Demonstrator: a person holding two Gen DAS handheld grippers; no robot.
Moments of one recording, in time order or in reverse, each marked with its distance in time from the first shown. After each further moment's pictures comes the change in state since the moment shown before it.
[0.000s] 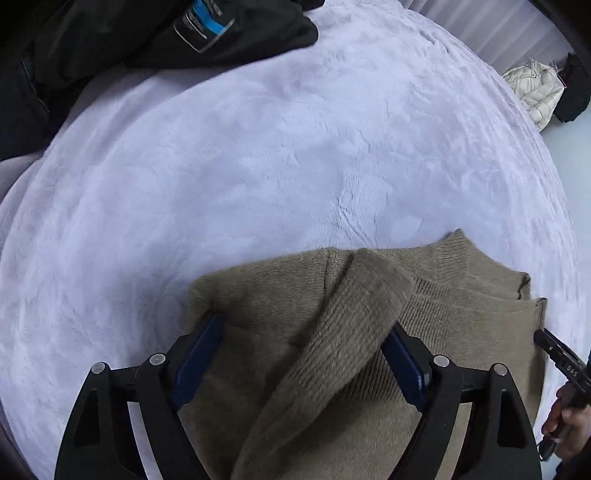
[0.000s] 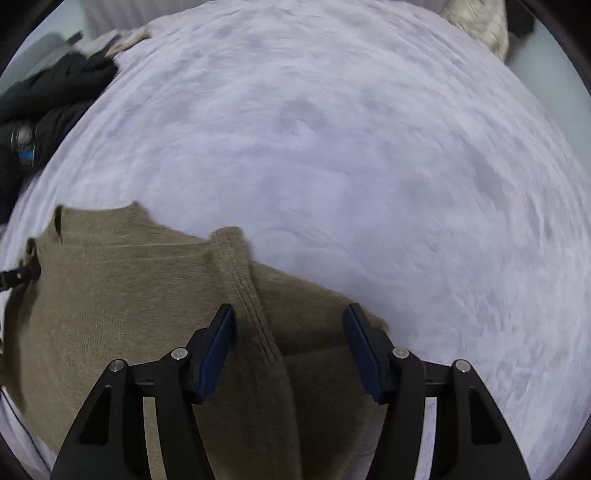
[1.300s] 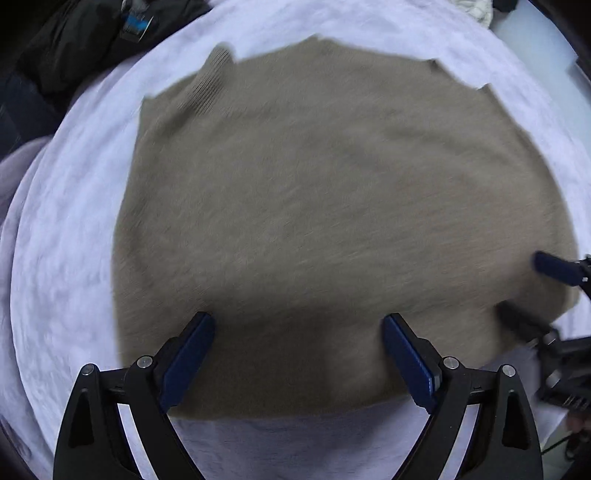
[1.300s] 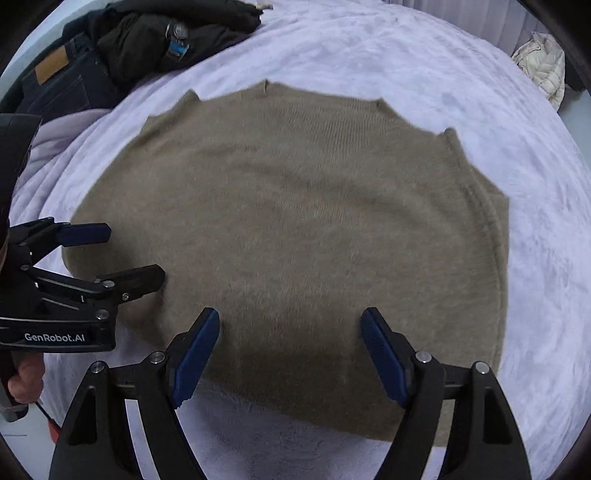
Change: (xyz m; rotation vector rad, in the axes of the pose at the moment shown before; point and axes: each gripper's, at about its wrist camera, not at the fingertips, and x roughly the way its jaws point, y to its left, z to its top) left arm -0.022 -0.039 -0.176 0.311 0.091 0.079; right arm -0.037 0.147 -0.171 -0.298 0.081 -0.003
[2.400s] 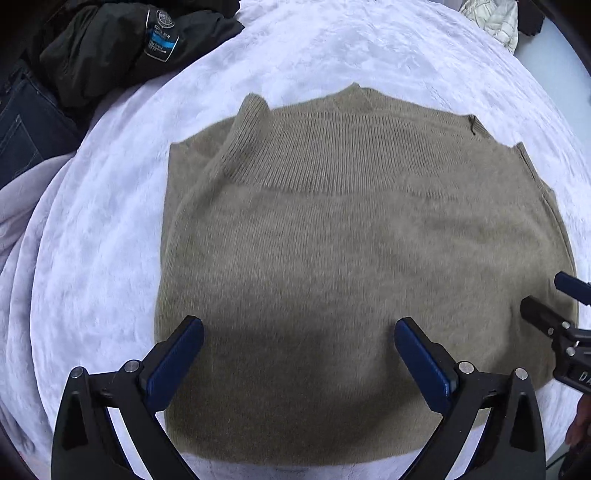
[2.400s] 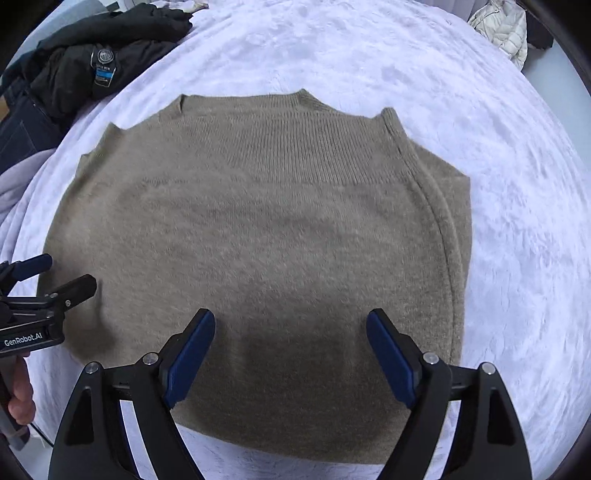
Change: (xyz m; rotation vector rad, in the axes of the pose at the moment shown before) left arm -0.023 0.004 0.081 -0.069 -0.062 0.078; right arm 0.012 -0.032 0.065 0.152 -0.001 -0.064
